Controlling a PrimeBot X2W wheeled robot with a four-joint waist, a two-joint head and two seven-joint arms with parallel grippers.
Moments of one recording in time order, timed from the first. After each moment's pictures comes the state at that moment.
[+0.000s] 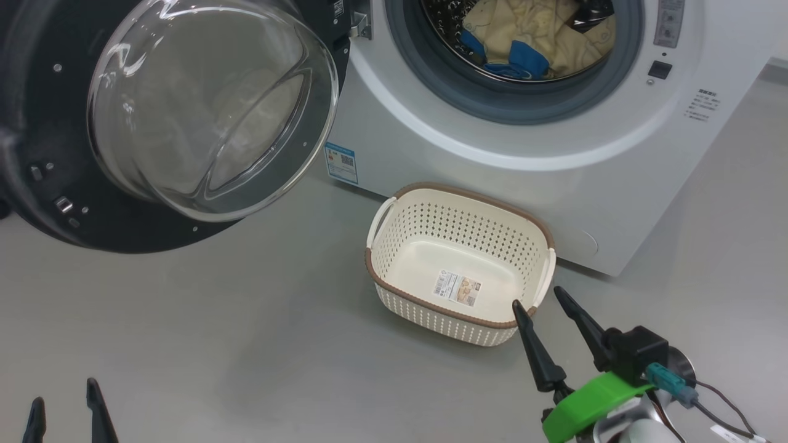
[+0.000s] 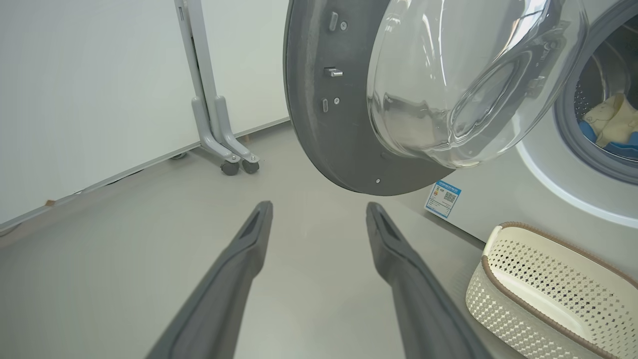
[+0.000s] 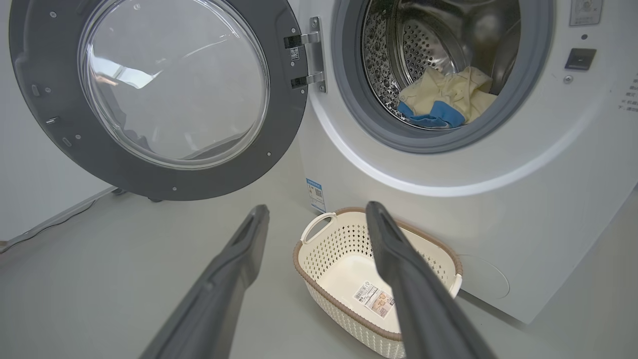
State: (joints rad) left arm 0.19 0.22 0.06 0.11 -0.39 0.12 -0.25; right arm -0.01 -0.04 0.26 0.21 0.17 0.13 -0.25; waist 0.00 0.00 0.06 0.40
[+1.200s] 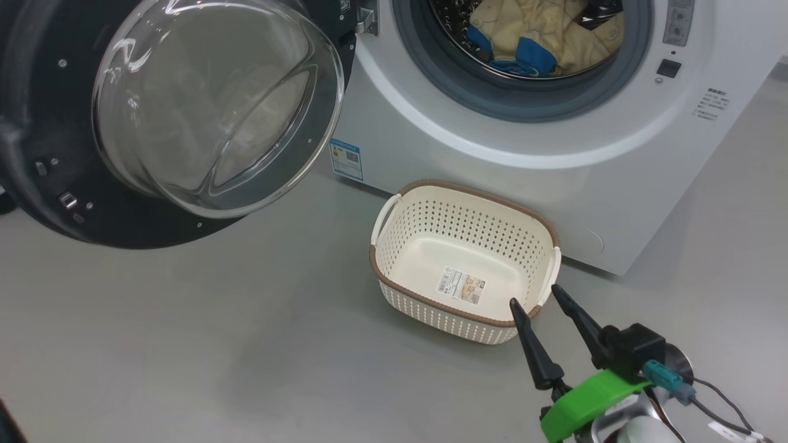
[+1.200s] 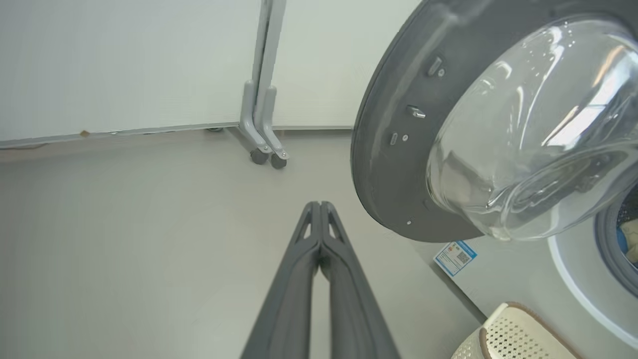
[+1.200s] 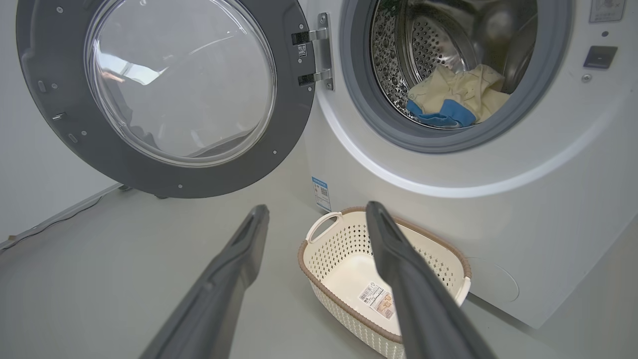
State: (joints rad) left arm 0.16 0.14 0.23 0.13 -0.57 0.04 -0.25; right arm -0.03 -0.04 0.27 0.22 0.17 0.13 -0.25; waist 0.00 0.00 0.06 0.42
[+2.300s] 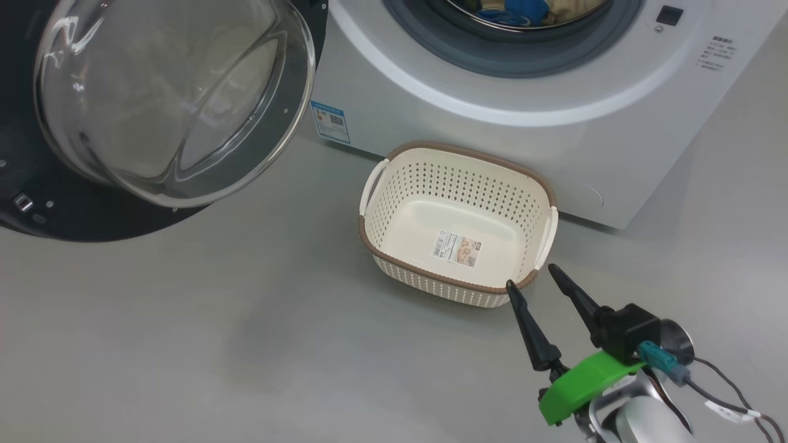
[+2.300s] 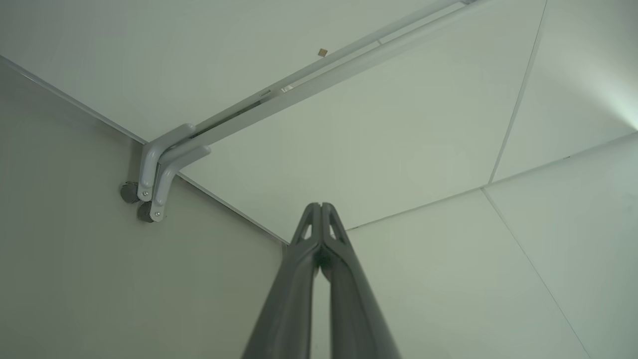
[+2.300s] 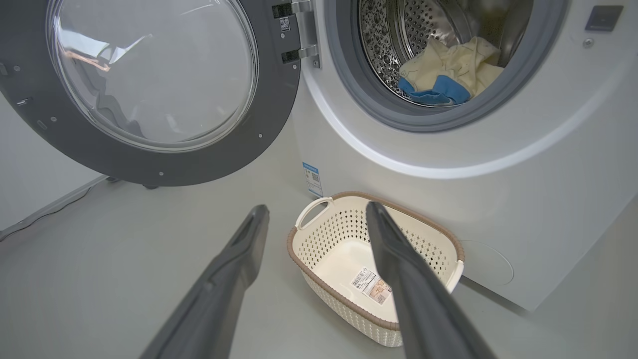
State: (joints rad) left arm -0.70 0.60 0.61 0.74 -1.30 -0.08 0.16; right arm -0.07 -0.05 0.27 0.22 0.12 0.13 -0.24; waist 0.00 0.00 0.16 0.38
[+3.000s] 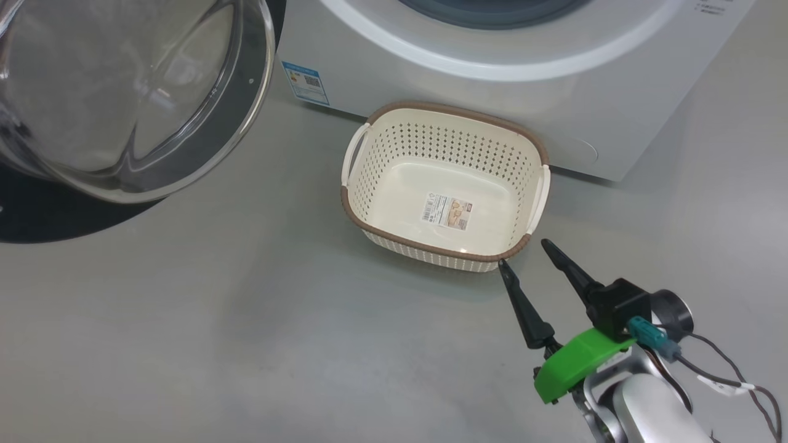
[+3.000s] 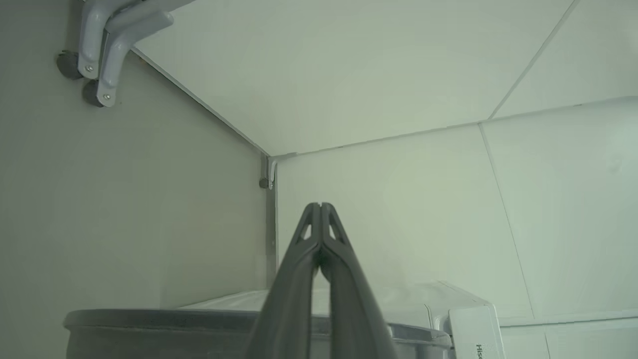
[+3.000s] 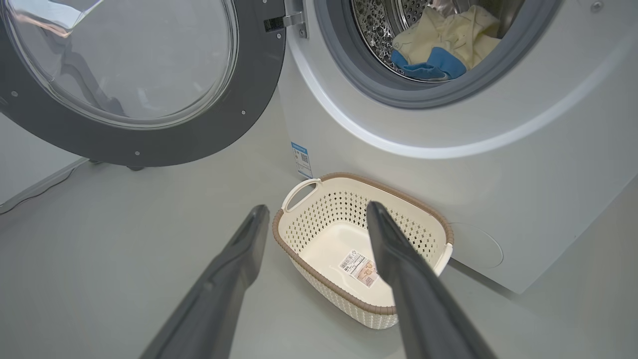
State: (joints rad) left arm -0.87 0.65 0.61 0.96 -1.45 -0.12 0.43; right arm -0.12 -0.05 0.28 0.16 0.06 0.13 -0.17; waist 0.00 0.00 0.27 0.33
